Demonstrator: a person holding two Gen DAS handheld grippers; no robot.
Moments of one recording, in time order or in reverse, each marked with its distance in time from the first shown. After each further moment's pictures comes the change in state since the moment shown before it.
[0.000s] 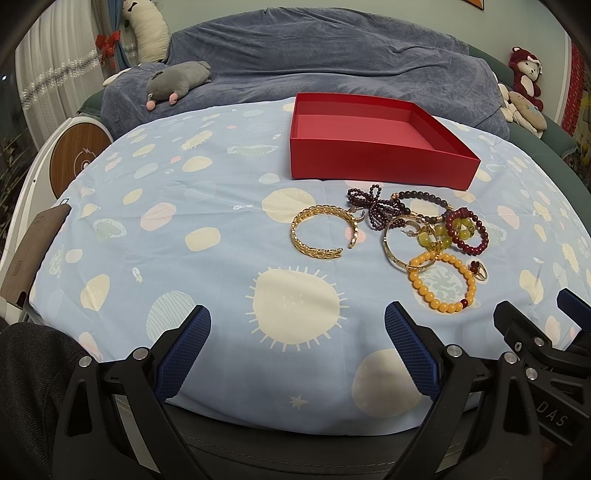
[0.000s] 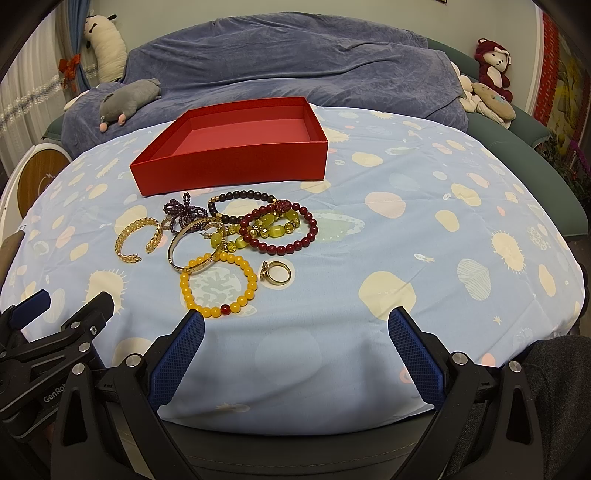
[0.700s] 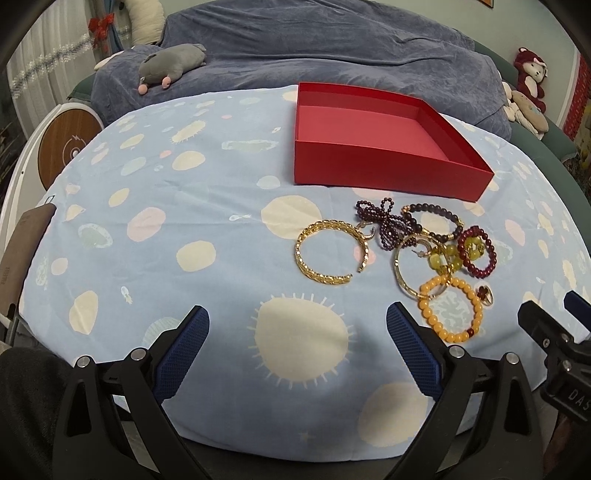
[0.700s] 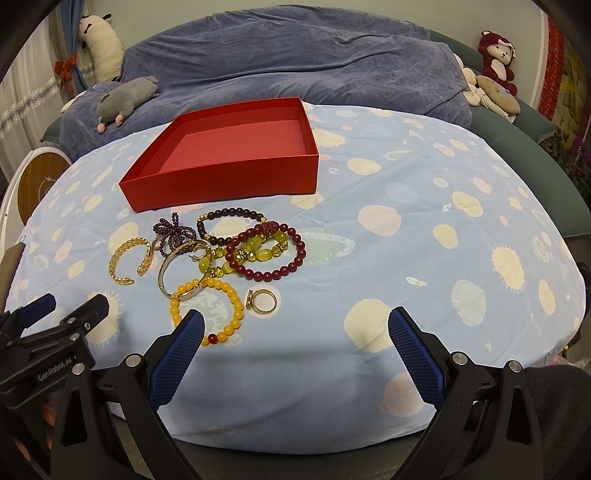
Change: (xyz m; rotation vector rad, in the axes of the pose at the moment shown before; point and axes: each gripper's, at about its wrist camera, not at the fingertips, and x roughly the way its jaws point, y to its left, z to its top) left arm 0.026 0.013 0.035 -0.032 0.071 -0.038; right arm 0.011 -0.018 0.035 0.001 0.046 0.019
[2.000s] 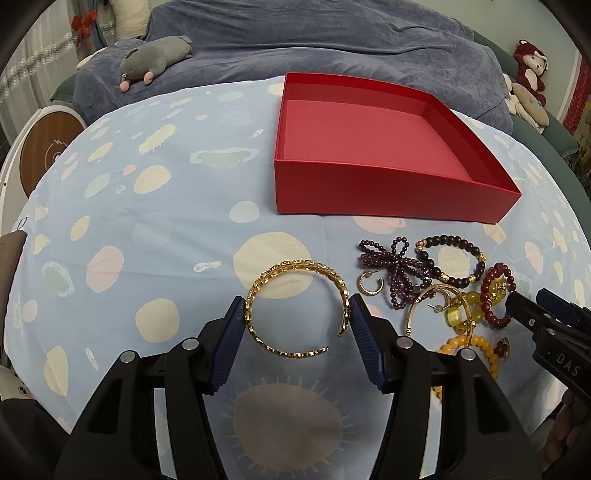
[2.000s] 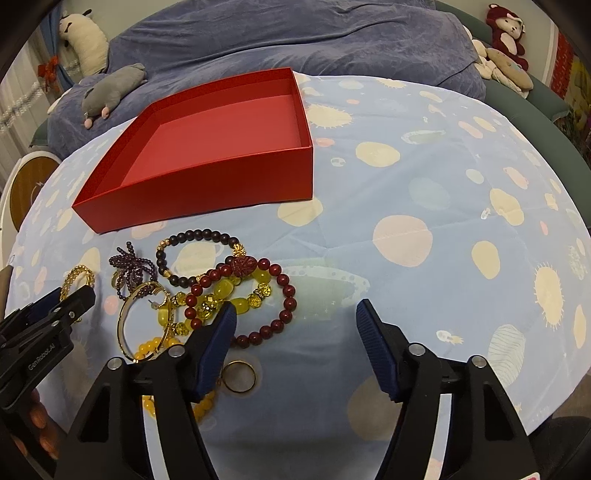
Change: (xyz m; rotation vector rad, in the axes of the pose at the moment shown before) left arm 0.047 -0.010 0.037 0.030 0.036 -0.021; right arm 0.072 -0.012 0.040 0.038 0.121 0.031
